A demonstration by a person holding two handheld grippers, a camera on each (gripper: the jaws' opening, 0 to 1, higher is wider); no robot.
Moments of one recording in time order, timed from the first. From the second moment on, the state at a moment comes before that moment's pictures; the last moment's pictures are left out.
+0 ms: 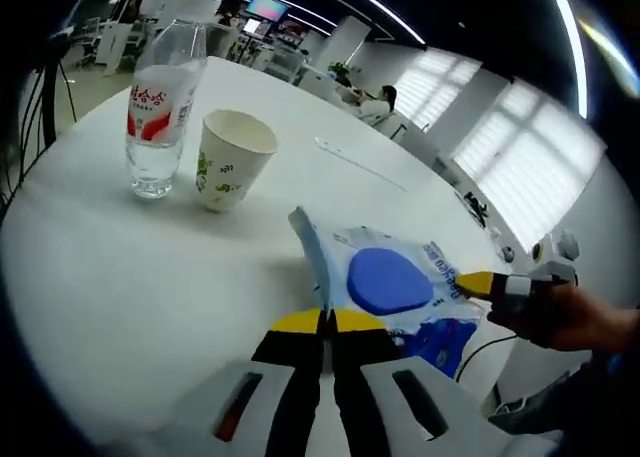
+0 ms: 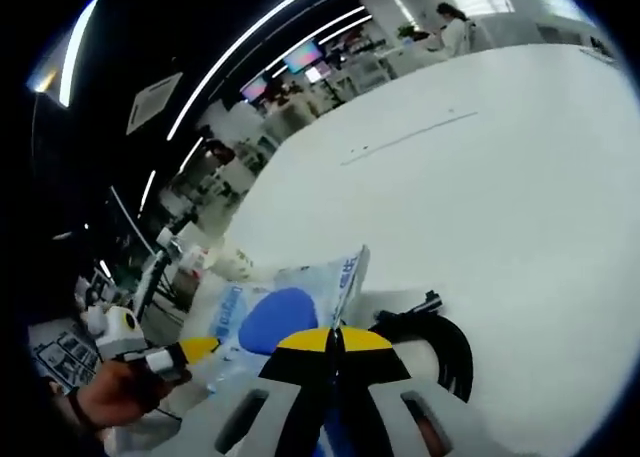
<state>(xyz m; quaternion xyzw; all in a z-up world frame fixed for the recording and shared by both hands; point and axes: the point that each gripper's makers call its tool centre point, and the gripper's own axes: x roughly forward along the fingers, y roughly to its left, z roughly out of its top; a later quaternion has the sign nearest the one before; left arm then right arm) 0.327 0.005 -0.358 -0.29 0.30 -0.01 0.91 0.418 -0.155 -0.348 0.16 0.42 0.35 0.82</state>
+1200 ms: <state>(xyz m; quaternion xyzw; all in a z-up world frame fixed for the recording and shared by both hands) 0.377 0.012 -0.360 -0.29 0.30 -0.01 0.91 0.456 -0.156 -0.350 0.13 0.41 0.36 0.83</state>
